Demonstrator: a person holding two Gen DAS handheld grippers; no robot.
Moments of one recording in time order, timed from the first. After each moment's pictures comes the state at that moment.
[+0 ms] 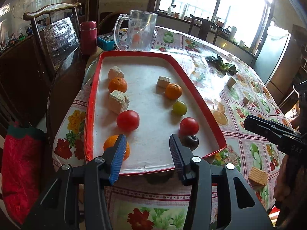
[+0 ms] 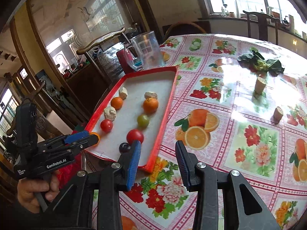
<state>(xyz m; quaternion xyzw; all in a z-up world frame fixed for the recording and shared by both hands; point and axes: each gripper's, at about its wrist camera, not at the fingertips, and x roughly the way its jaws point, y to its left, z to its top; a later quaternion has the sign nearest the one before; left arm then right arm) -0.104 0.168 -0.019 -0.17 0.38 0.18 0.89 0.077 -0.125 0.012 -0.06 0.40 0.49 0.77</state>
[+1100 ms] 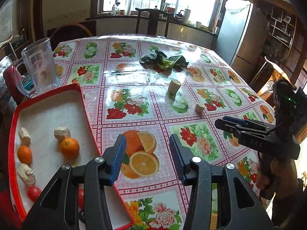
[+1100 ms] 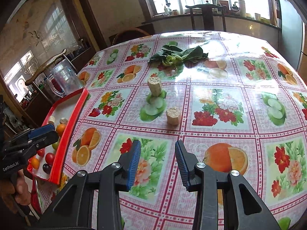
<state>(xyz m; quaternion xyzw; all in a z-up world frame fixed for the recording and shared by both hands) 0.052 0.073 0.011 -0.09 0.39 0.03 0.92 0.221 -0.218 -0.018 -0.04 0.43 0.34 0.84</state>
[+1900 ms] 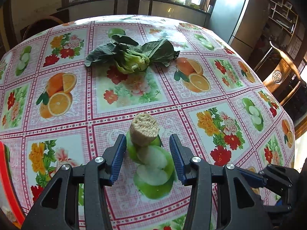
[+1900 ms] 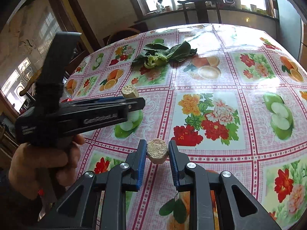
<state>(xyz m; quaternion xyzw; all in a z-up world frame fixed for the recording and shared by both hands) 0.243 0.019 -0.049 -0.07 0.46 -0.02 0.89 0.260 -0.235 -0.032 0.00 0.44 0.34 0.83</state>
